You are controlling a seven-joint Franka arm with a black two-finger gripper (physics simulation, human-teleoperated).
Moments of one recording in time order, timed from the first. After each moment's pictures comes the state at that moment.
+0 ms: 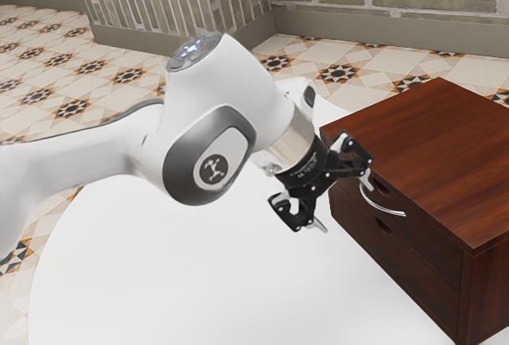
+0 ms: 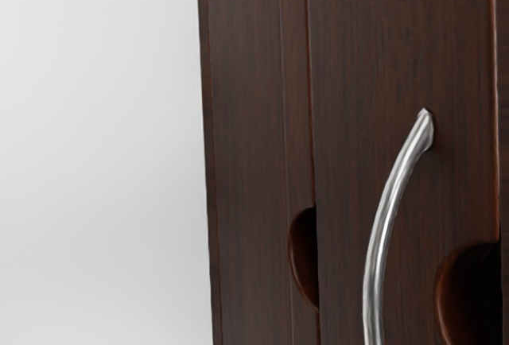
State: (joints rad) arm -0.23 -0.03 -0.04 -1.88 -0.16 2.31 -1.26
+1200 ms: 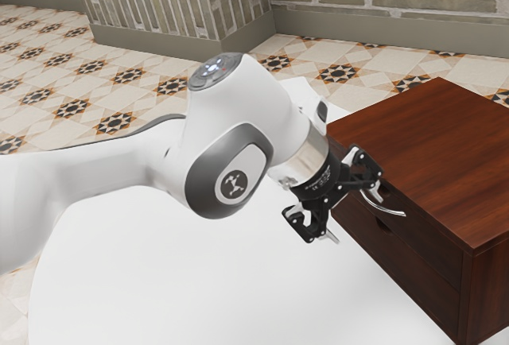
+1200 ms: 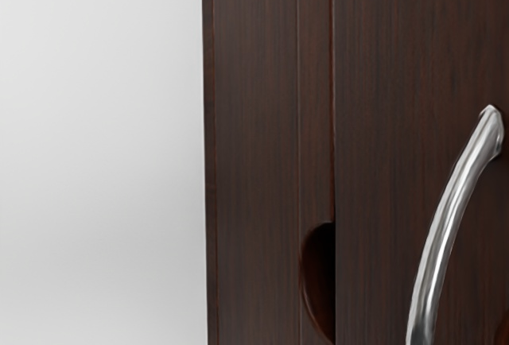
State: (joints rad) arm -0.24 0.02 -0.04 -1.89 -0.16 2.36 -1.29
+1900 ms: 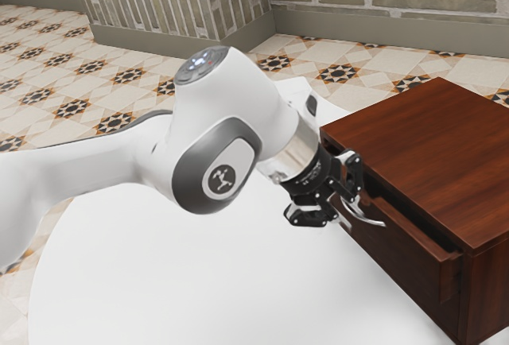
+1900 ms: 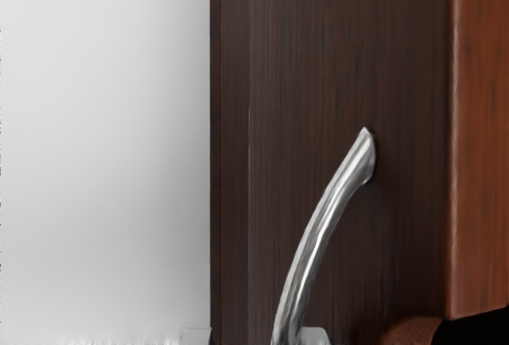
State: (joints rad) arm -0.23 -0.01 -0.04 -1.90 -0.17 2.35 -1.29
